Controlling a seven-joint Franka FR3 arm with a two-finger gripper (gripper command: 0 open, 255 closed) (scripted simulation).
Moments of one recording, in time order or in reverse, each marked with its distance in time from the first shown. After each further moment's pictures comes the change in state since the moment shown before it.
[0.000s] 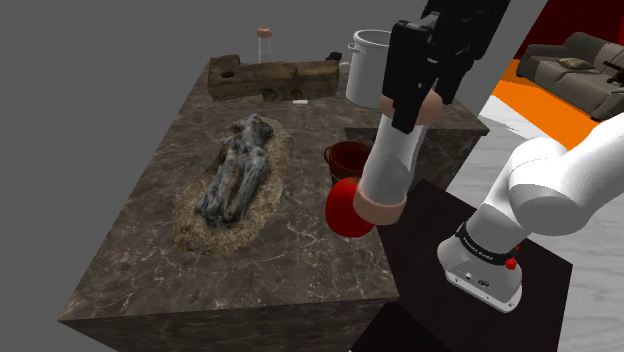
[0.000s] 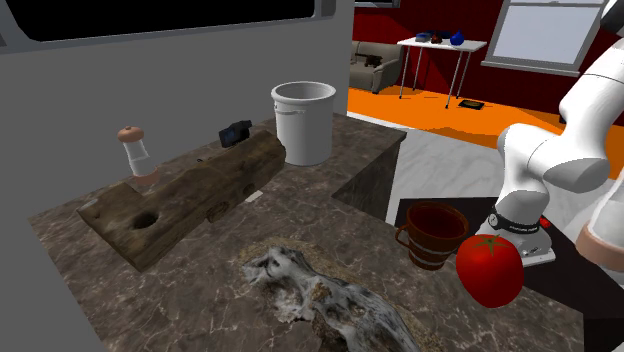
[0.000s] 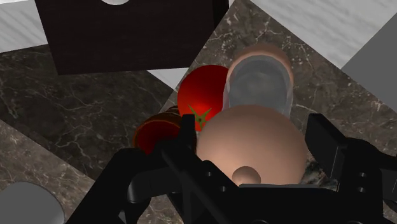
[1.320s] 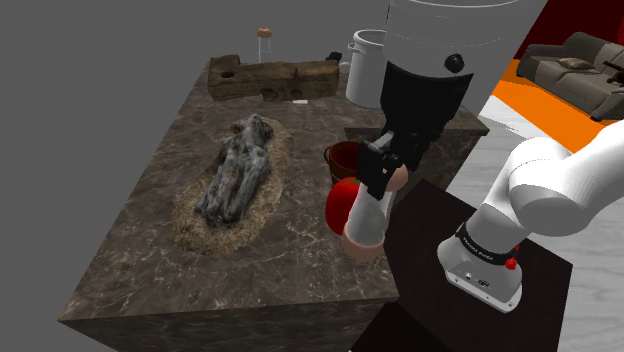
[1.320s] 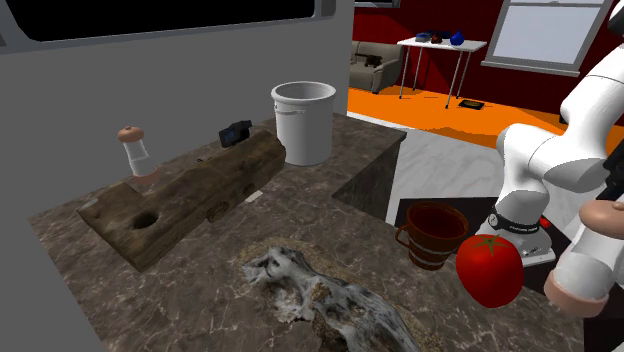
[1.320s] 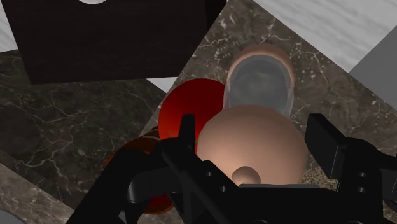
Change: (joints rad) arm 0.033 -0.094 0.015 -0.343 0.048 0.257 -0.024
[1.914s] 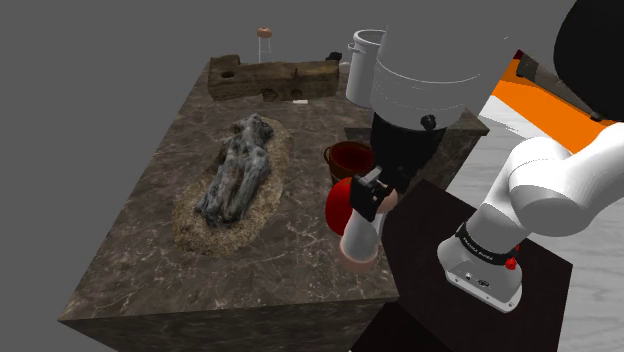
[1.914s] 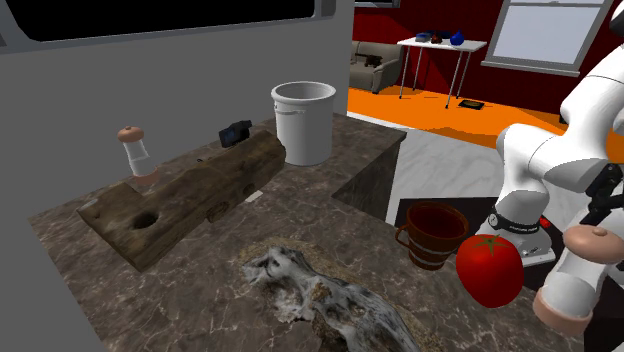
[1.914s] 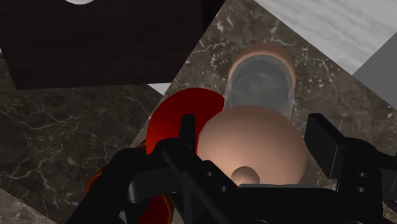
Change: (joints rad) arm 0.012 -0.015 0.024 -0.130 0.022 0.117 -0.001
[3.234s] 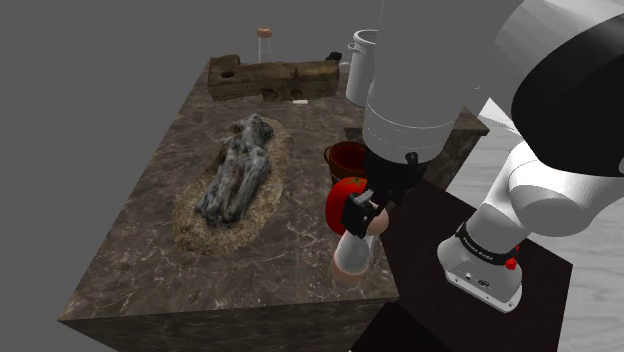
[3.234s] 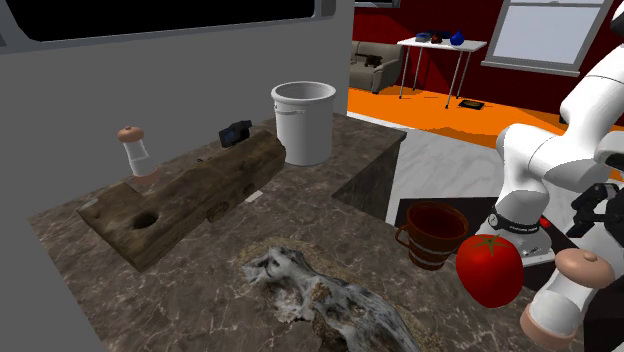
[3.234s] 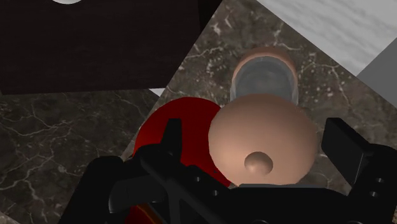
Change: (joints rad) arm 0.006 0.003 0.026 -0.097 0.016 0.101 0.001
